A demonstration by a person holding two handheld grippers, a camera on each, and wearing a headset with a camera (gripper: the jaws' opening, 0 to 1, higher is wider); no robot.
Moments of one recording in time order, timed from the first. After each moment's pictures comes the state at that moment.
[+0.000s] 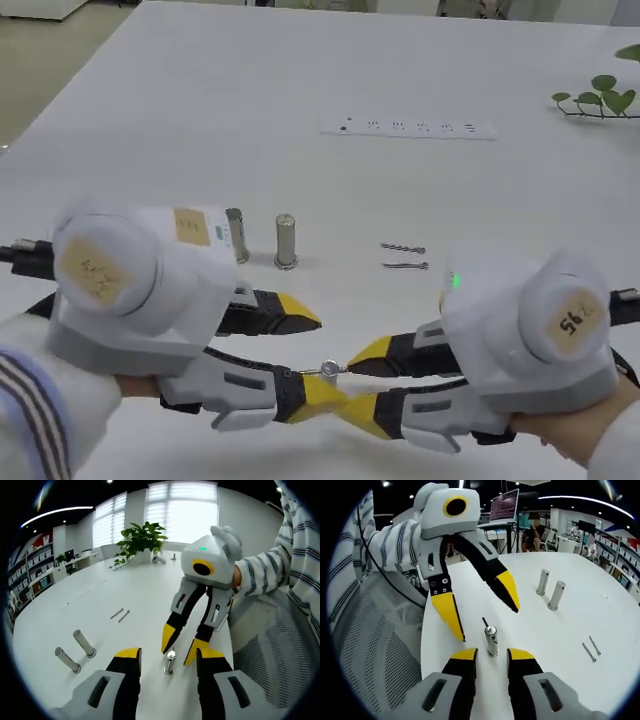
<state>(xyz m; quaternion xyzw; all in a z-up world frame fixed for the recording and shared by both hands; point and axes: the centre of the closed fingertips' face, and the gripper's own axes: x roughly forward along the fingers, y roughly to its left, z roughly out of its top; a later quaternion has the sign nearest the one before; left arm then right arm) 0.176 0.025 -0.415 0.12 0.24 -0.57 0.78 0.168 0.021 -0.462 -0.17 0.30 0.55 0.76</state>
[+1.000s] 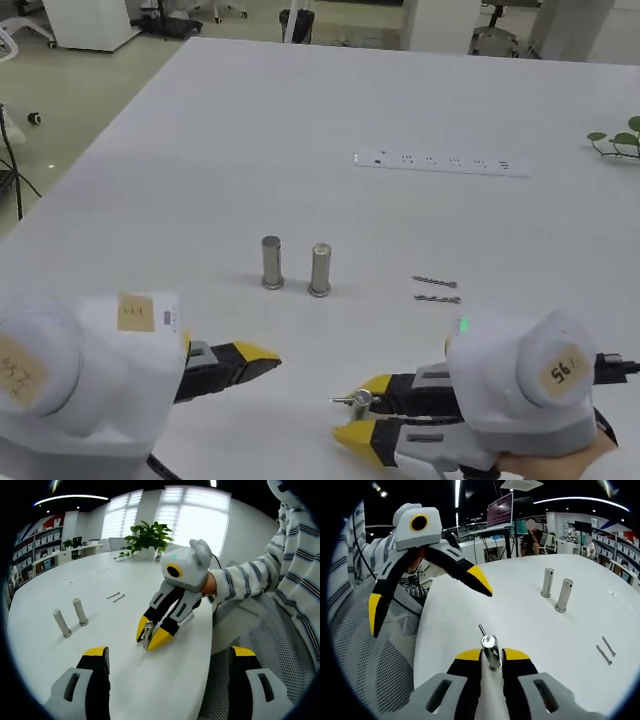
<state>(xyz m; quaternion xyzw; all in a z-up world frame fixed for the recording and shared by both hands) 0.128 0.053 -0.425 0.07 0.28 -0.56 0.78 0.173 0.043 -0.480 -0.14 0.29 0.56 0.76</state>
